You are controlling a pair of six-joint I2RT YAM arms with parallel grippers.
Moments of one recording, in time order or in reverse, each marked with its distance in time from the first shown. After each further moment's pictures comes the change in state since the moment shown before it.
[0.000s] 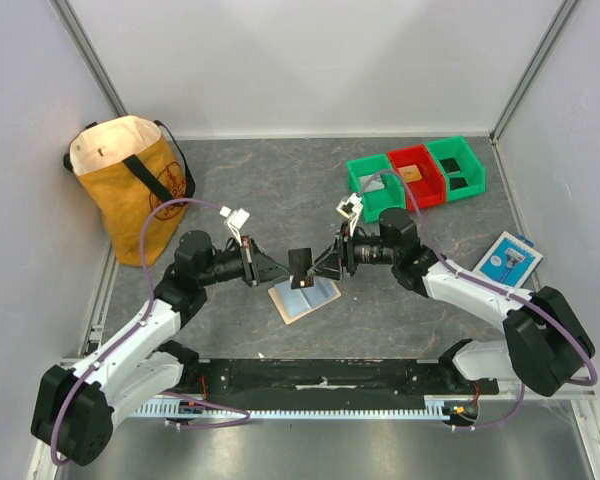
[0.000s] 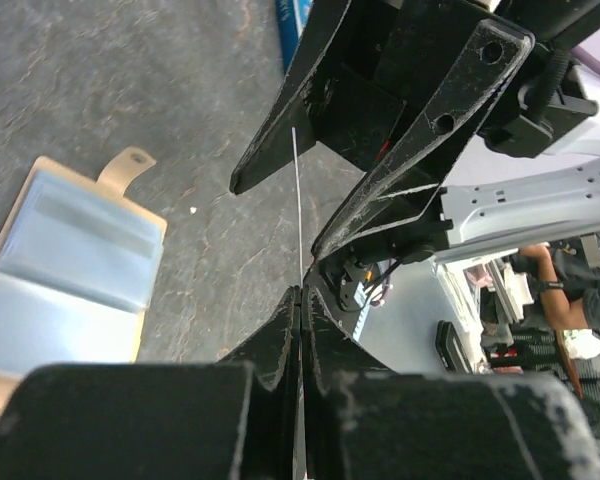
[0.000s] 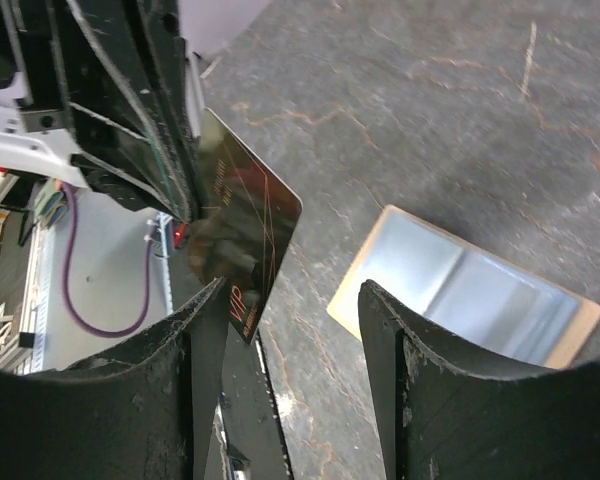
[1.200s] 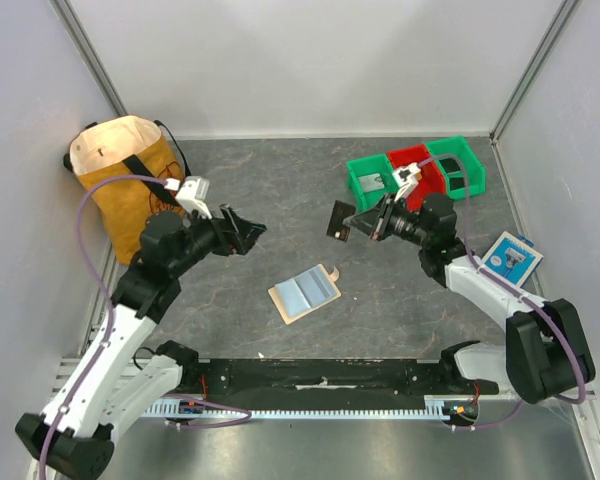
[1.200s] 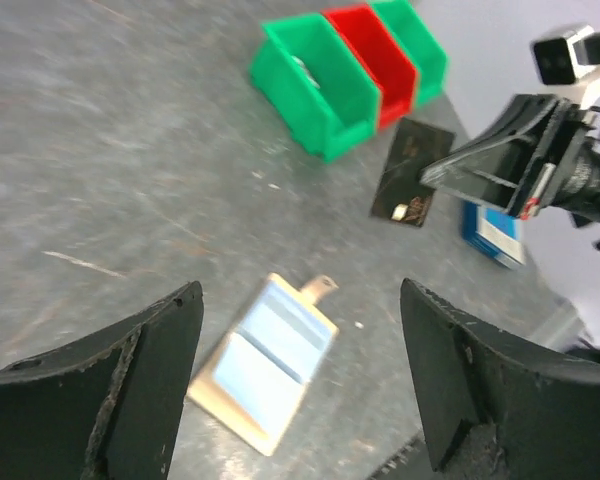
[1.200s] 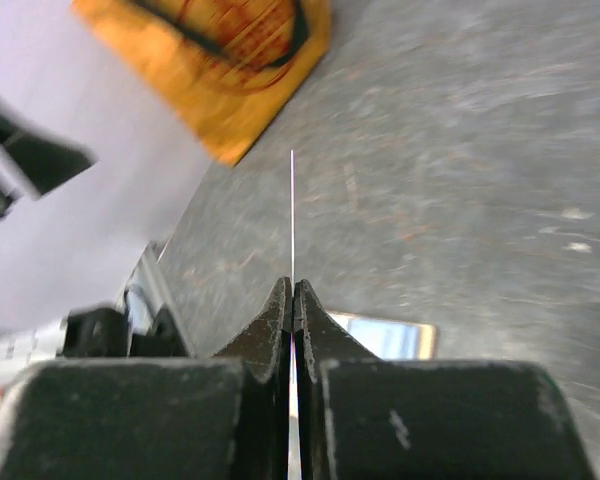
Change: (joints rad) left arm 0.052 -0.108 0.363 -0.469 -0.439 0.251; right arm -0.259 -0.061 -0.031 0.168 0.078 0.240
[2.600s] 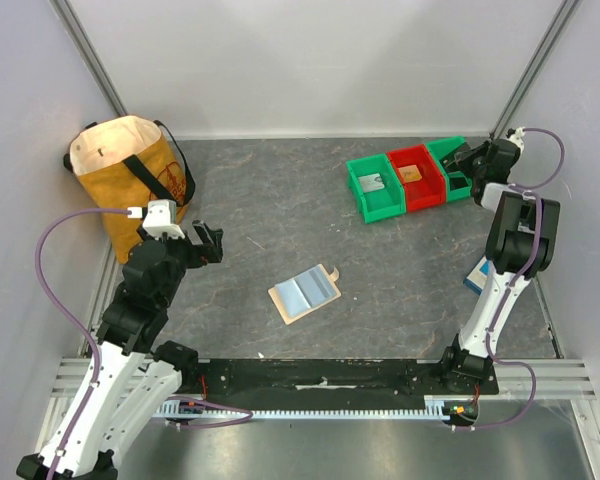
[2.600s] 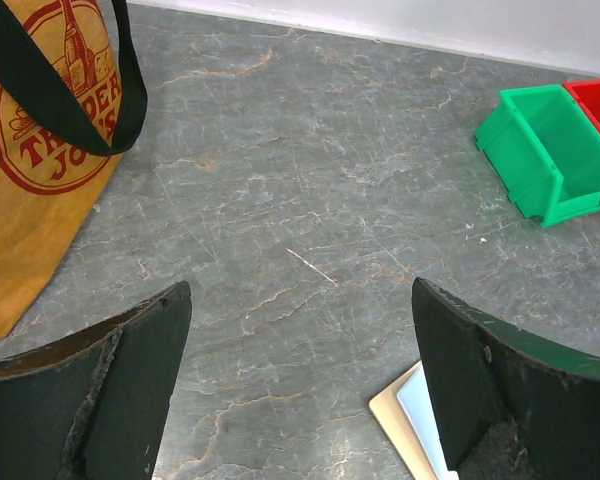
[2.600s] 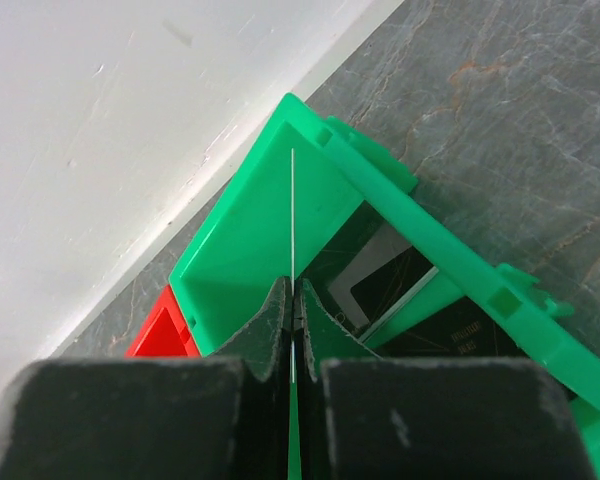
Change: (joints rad) left arm 0.032 -0.247 -0.084 -0.153 -0.510 0.227; right arm -0.617 0.875 0.755 -0.084 0.517 0.040
